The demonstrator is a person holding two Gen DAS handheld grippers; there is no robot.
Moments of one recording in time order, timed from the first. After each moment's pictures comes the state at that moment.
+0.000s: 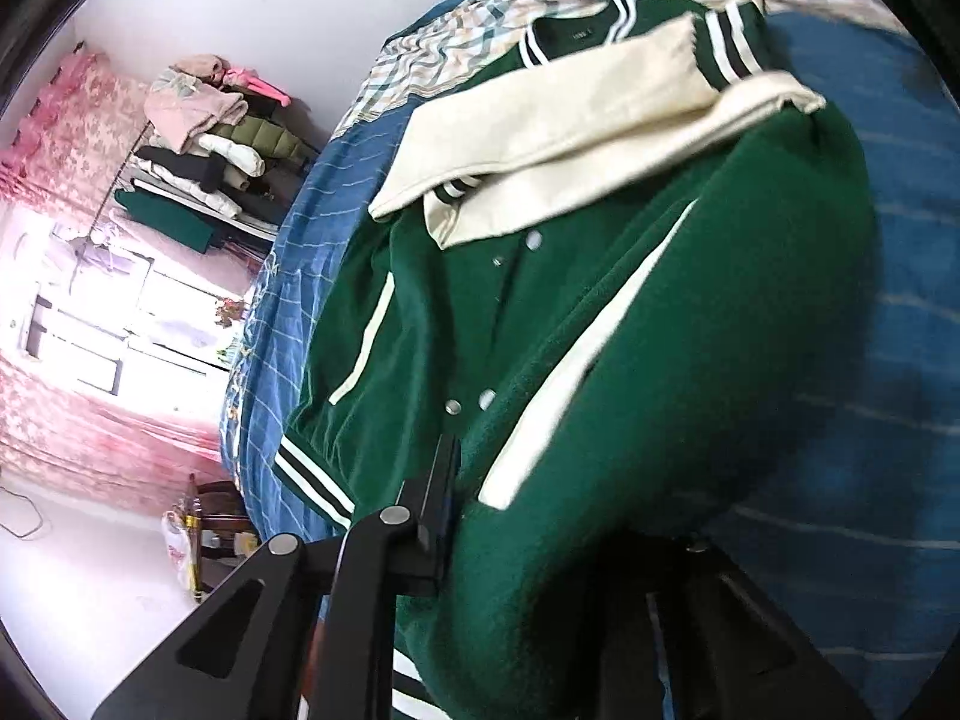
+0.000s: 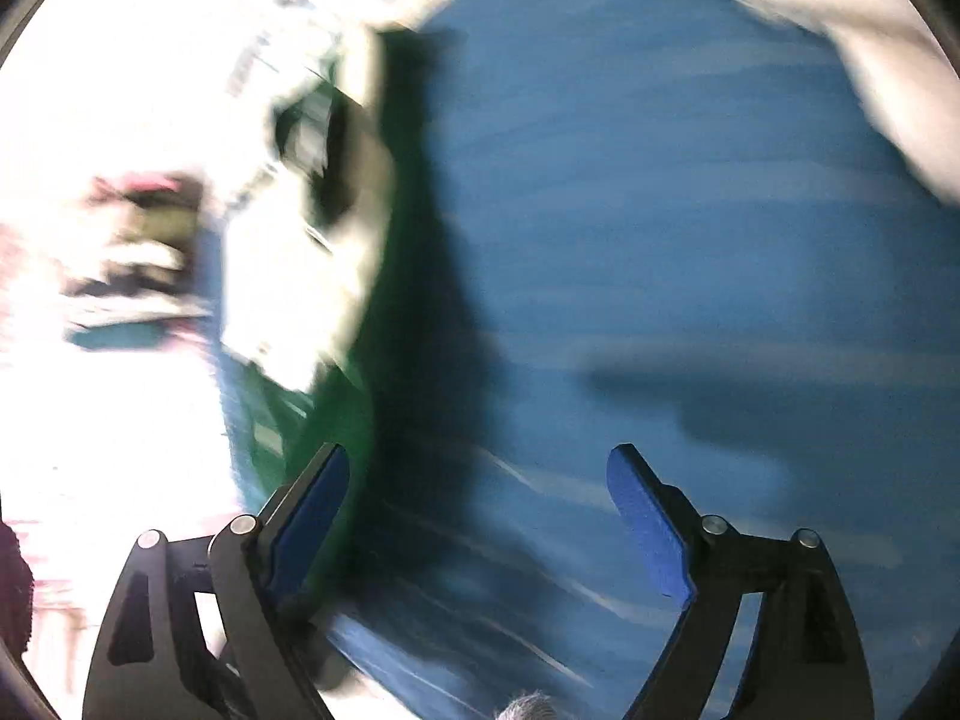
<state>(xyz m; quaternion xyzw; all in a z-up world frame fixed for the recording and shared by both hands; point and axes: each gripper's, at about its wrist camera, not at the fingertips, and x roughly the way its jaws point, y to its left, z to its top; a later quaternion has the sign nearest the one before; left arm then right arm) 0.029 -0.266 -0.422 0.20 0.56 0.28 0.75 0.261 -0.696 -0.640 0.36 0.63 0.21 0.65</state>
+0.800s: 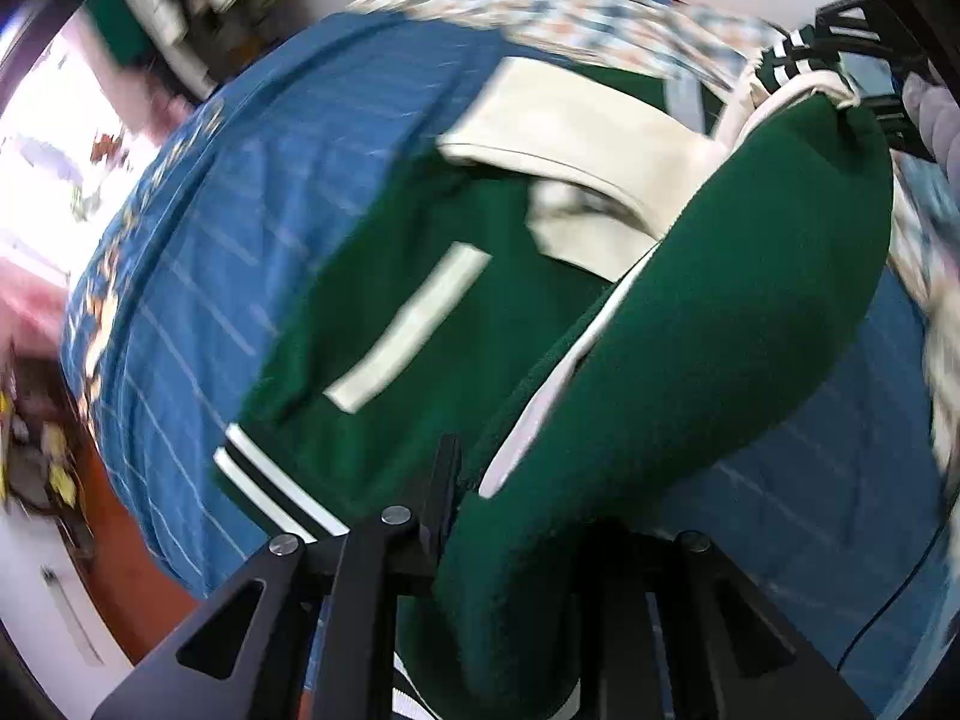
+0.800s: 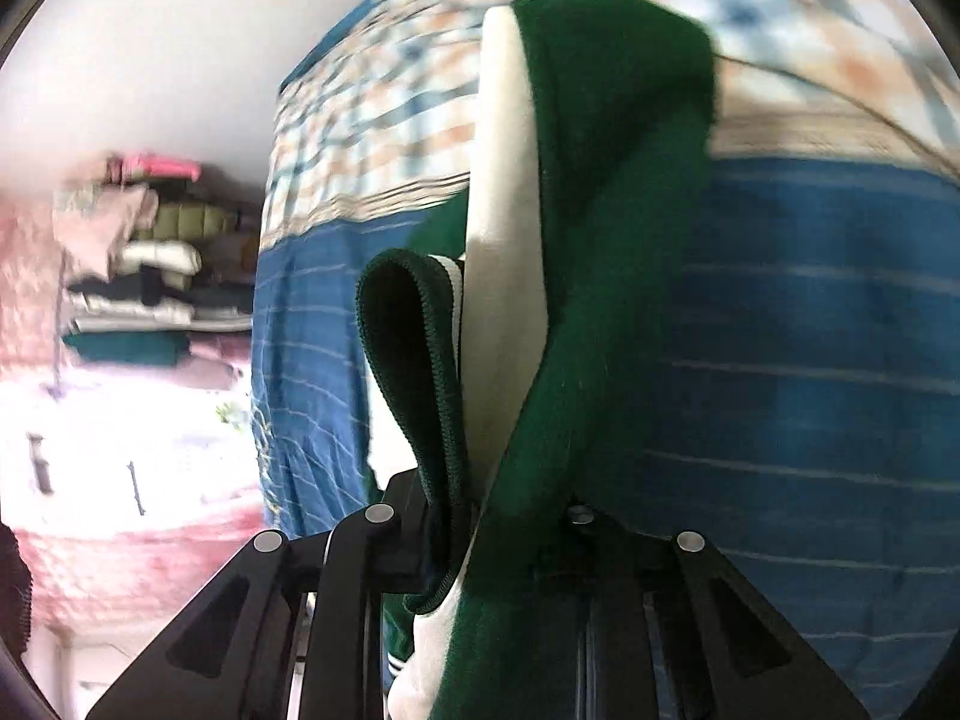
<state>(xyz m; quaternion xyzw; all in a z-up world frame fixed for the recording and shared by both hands) 0.029 -0.029 -0.376 -0.11 0.58 0.20 0.78 0.414 -0.412 -0.512 0.26 0.65 0.20 0.68</state>
